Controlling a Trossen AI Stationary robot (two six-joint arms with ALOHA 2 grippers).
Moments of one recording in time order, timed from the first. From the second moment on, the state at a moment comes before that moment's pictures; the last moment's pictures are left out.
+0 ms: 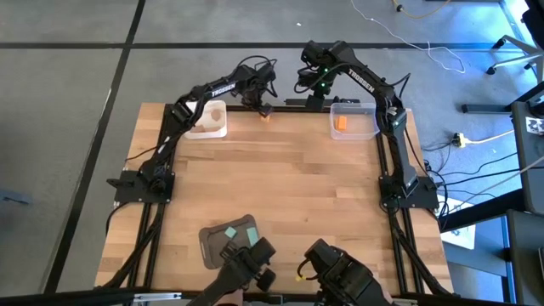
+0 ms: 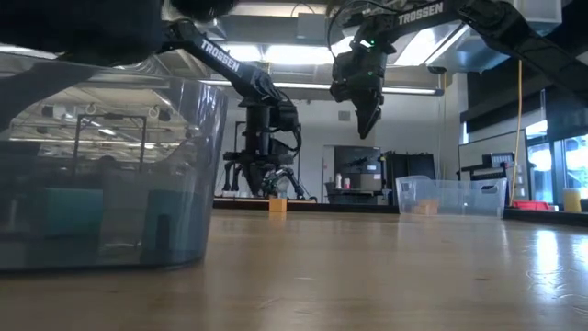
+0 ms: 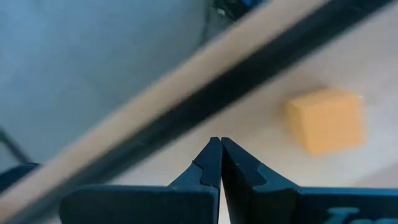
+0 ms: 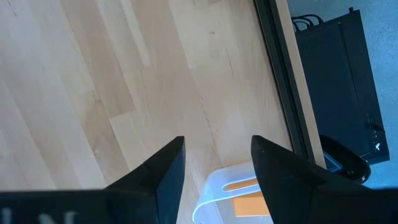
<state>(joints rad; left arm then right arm) 0.75 2.37 2.10 -1.09 -0.11 -0.21 -0.78 2.20 2.31 -1.57 -0.19 -0.45</state>
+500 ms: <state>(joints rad) 0.68 2.39 2.11 -1.08 -0.09 -0.26 -0.78 2.20 2.31 -1.57 -0.19 -0.45</state>
